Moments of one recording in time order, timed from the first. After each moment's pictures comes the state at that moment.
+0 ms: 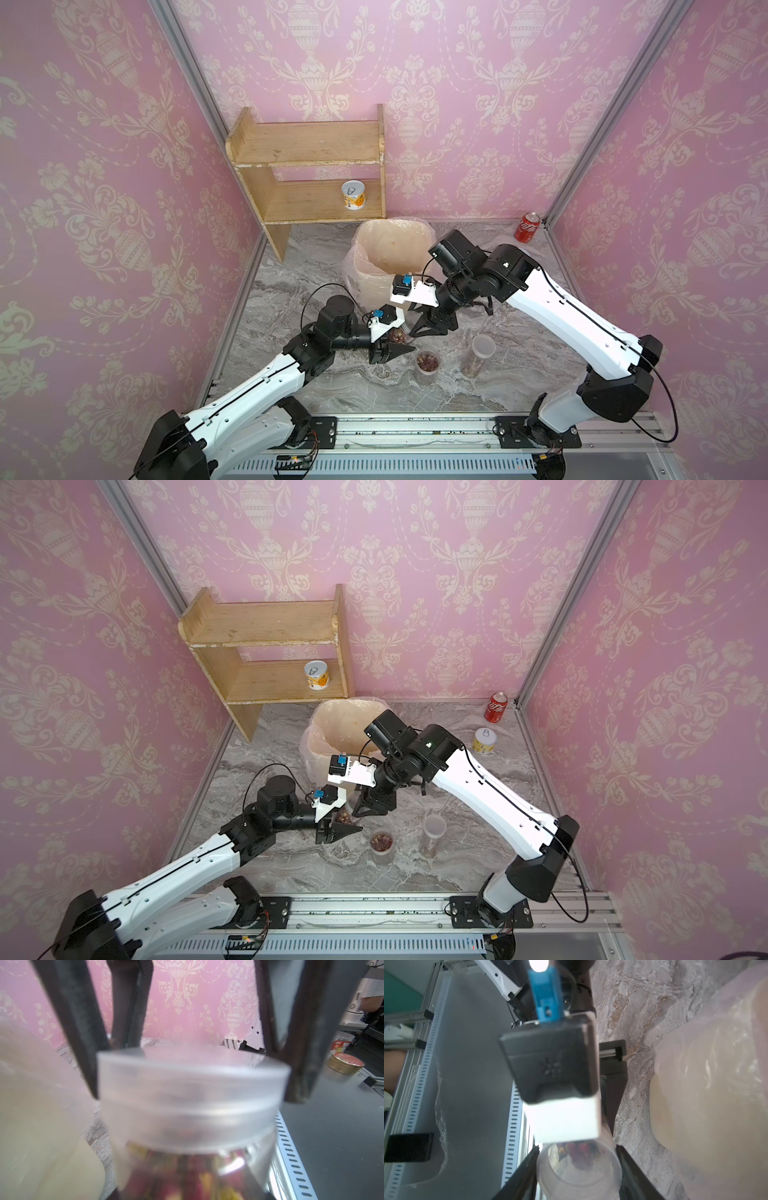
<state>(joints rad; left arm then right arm) -0.67 0.96 0.57 0.05 0.77 0.18 0.83 1.56 1.78 -1.30 -0.51 -0.64</state>
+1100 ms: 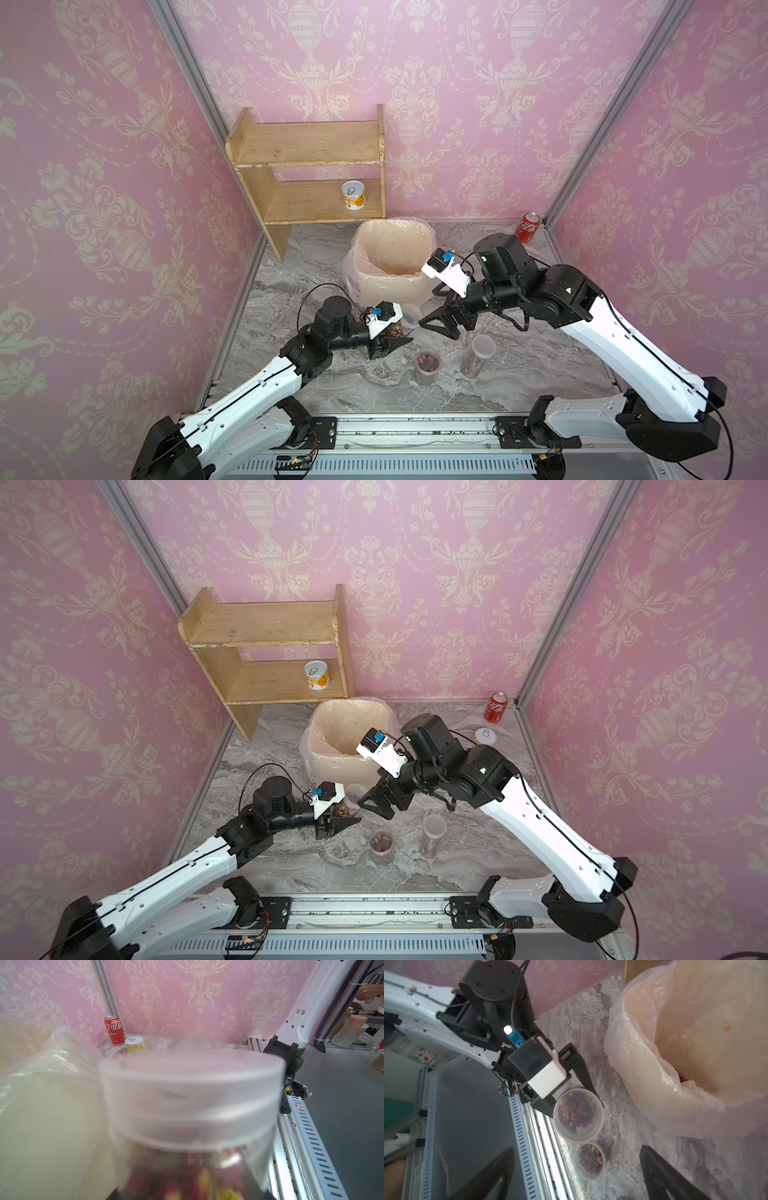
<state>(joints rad) -0.67 0.92 0.57 0.03 0.60 0.21 0.80 1.29 1.62 -1.07 -0.34 0.05</state>
